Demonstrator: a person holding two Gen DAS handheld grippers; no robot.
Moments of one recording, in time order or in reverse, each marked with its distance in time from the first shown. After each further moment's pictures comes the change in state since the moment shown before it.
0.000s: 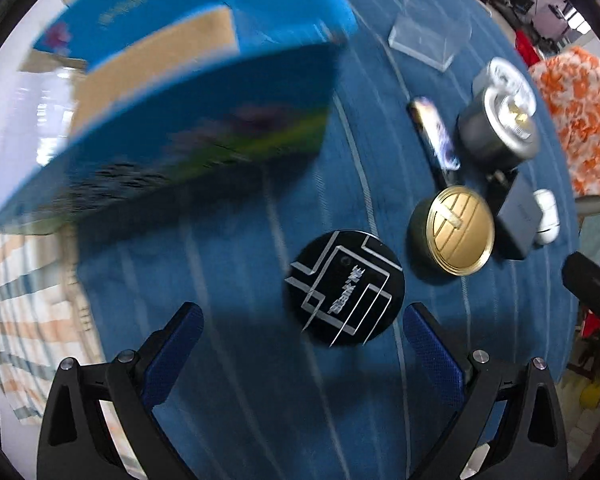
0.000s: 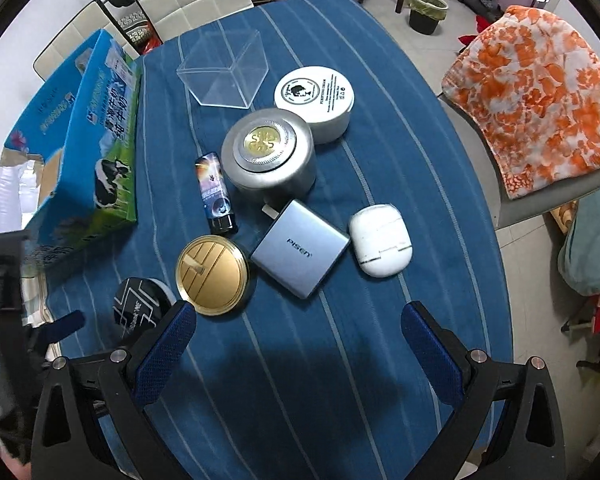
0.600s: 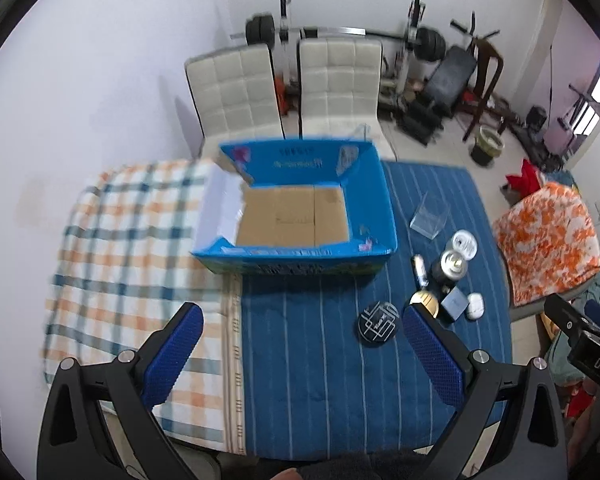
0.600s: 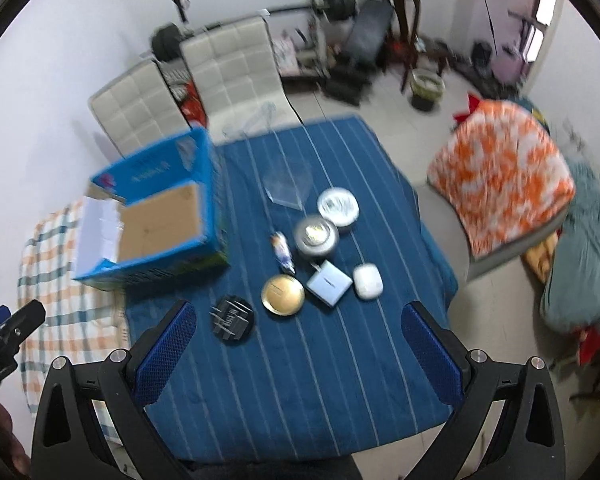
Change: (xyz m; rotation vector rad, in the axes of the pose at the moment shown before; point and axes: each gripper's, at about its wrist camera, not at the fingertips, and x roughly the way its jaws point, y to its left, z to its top) left arm -0.273 0.097 -0.079 -0.195 -0.421 0.053; right arm -0.209 0.045 -0.031 -0.045 -0.238 -0.014
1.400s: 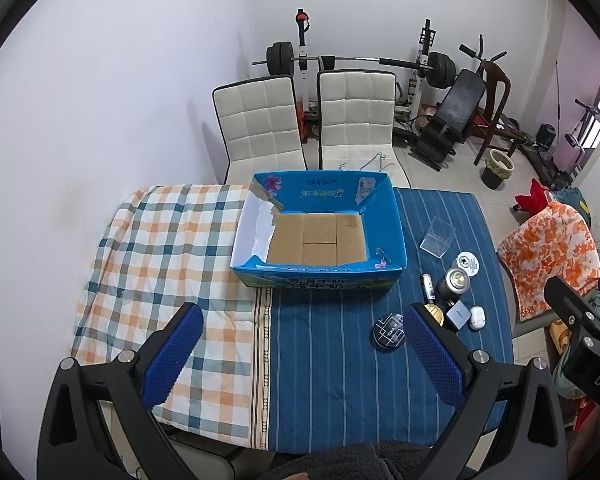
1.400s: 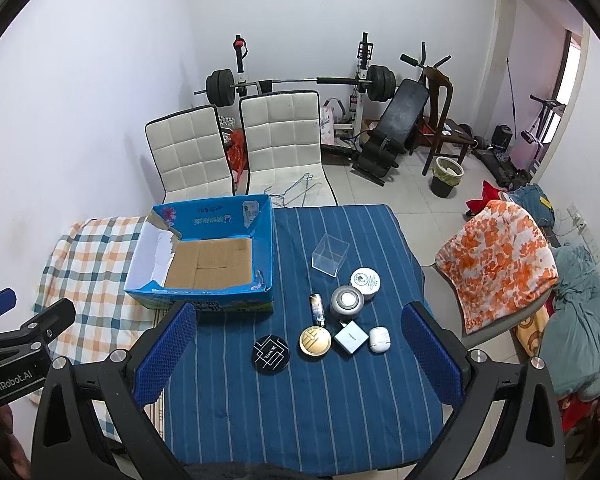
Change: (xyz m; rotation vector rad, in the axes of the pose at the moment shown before) left arm -0.091 0.027 0.001 -0.021 -0.108 0.068; right arm -0.154 0.091 -0.006 -0.194 -0.265 0.031
